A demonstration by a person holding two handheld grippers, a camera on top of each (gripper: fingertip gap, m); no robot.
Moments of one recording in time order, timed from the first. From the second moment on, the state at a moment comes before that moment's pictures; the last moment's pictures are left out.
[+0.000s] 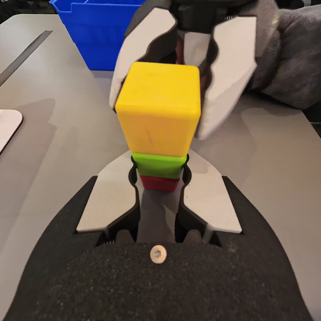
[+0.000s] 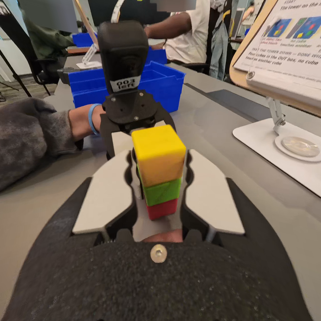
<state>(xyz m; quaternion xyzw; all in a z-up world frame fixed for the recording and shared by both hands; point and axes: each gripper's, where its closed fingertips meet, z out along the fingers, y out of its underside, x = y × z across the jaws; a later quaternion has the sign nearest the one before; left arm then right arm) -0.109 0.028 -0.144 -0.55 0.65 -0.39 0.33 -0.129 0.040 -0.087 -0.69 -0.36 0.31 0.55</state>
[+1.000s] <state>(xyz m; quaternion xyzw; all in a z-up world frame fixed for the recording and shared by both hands) -0.106 0.025 -0.144 -0.55 0.66 -0.39 0.33 0.219 -0.028 -0.126 -0.96 -0.24 -0.07 0.08</state>
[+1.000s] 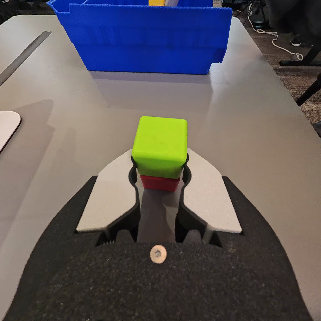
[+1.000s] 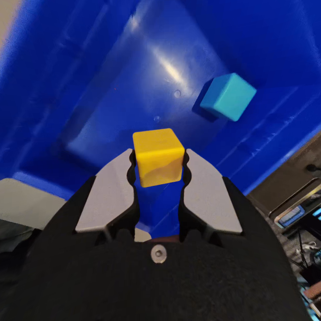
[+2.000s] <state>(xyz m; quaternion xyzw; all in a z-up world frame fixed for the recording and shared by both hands) -0.147 0.045 -0.167 -0.64 0.64 -0.32 0.28 -0.006 -0.154 -0.097 -0.74 -0.06 0.26 0.62</state>
